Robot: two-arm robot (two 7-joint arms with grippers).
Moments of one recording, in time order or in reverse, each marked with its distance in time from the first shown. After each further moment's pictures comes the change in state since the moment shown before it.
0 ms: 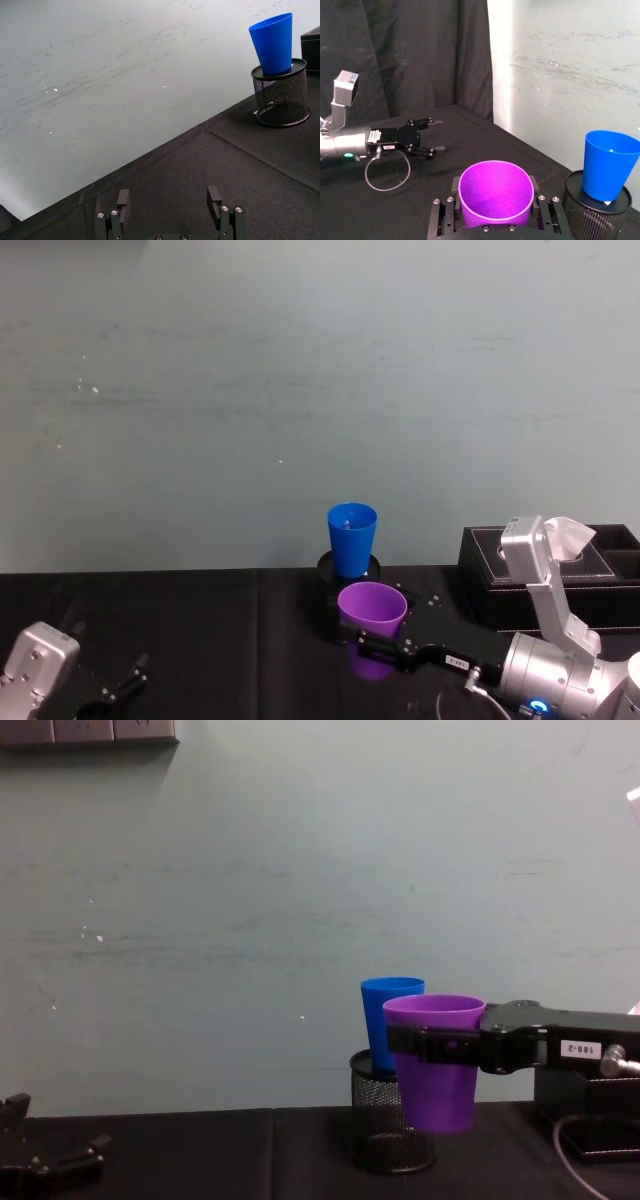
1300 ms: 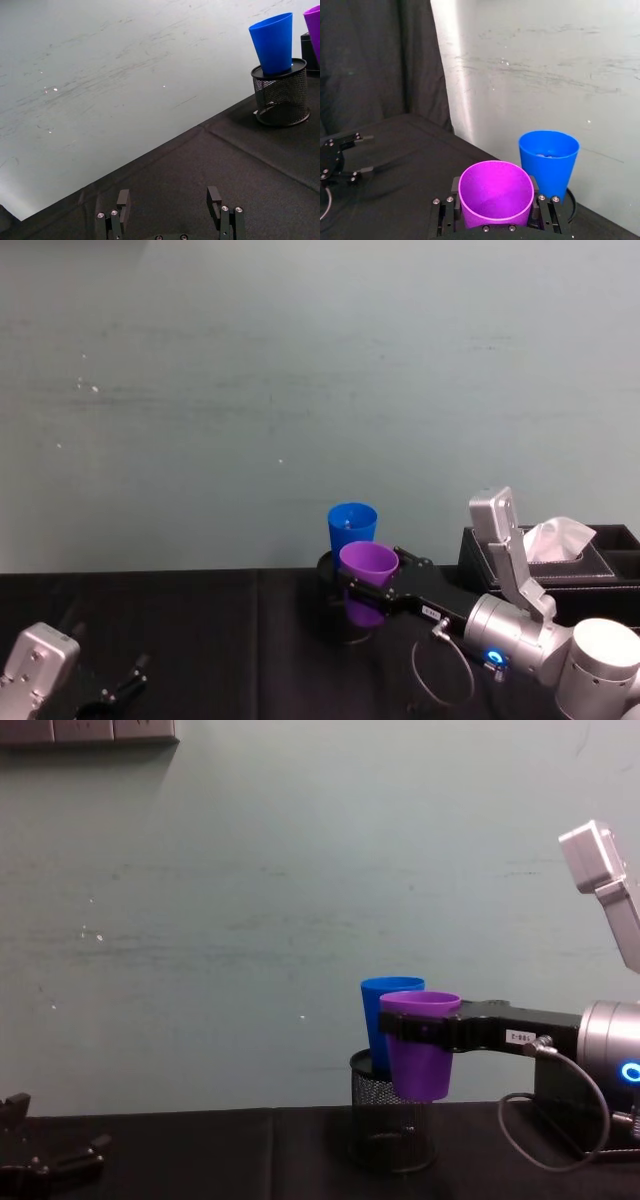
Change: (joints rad) left arm 0.000 0.000 0.000 0.000 0.000 0.000 0.000; right arm 0.189 -0.200 0.020 0.402 -0.071 -0.091 -0.051
